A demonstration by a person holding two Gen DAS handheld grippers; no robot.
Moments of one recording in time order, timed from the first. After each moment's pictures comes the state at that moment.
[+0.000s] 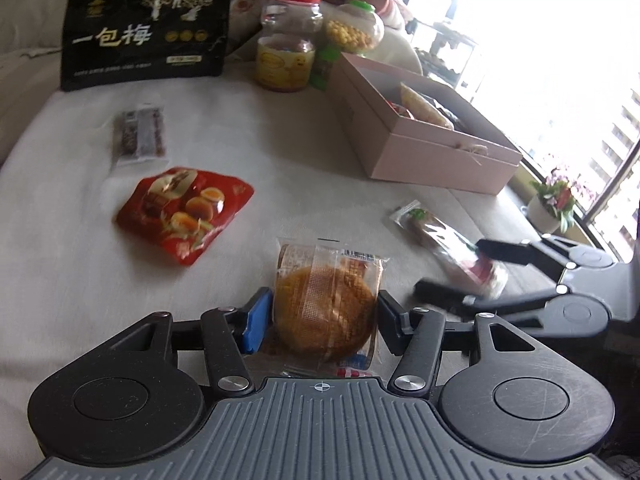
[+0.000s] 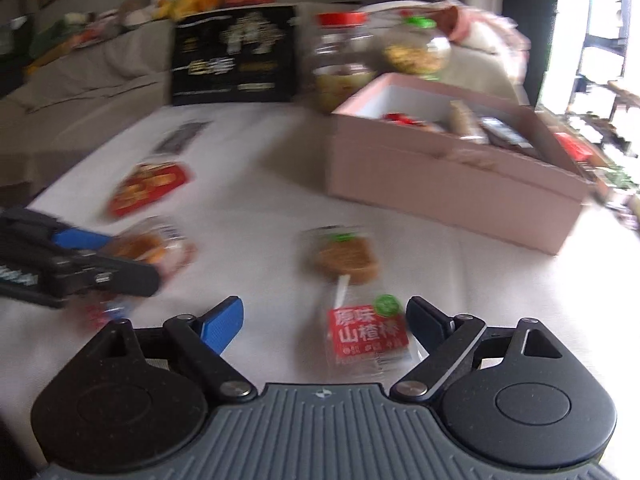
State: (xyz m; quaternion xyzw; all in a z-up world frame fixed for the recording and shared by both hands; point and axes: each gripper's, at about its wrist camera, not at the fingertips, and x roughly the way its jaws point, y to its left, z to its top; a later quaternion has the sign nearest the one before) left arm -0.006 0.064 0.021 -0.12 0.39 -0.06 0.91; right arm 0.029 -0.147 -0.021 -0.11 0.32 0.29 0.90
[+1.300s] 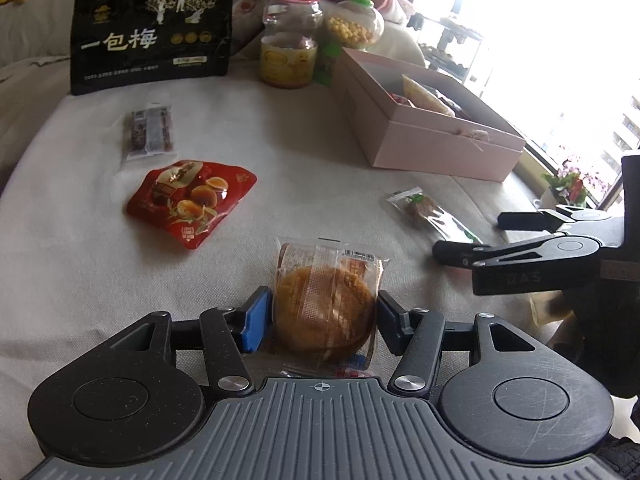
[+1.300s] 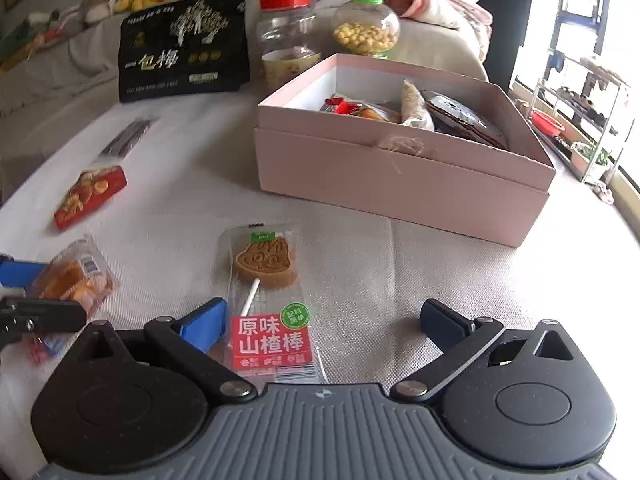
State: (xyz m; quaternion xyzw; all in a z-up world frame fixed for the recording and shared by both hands) left arm -0.015 0.052 0.020 -0.10 0.39 -0.04 0.92; right arm 0.067 -0.168 -0.018 -0.10 0.34 0.23 0.91
